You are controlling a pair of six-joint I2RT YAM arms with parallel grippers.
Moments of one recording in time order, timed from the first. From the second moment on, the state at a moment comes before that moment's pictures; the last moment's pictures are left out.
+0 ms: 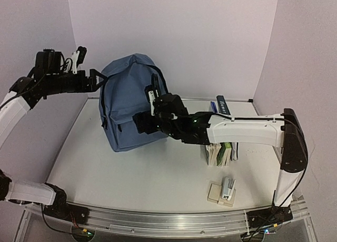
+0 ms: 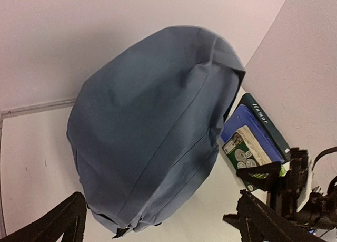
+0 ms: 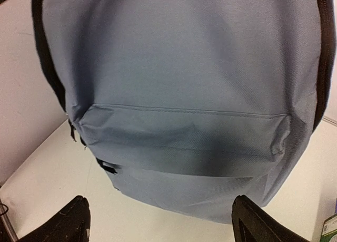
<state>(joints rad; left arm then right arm) -0.35 1.15 1.39 -0.61 0.25 -0.21 1.11 1.93 1.58 -0.04 0.43 0.29</state>
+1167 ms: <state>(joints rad) -0.20 1.12 0.67 -0.09 0.45 -0.32 1.02 1.69 1.35 -0.01 0.38 0.41</state>
